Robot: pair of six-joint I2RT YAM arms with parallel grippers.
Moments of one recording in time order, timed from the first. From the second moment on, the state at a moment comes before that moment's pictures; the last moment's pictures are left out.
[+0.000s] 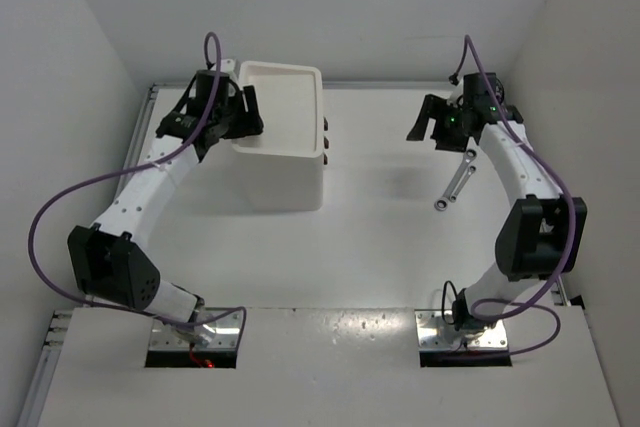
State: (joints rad) left arm -0.27 1.45 1.40 -0.54 -0.04 -0.34; right arm 0.00 1.64 1.38 -0.64 -0.29 0.28
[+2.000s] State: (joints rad) left arm -0.20 1.19 1.32 -0.47 -0.42 -0.21; right arm -0.25 2.21 1.67 -0.90 -0.05 0.30
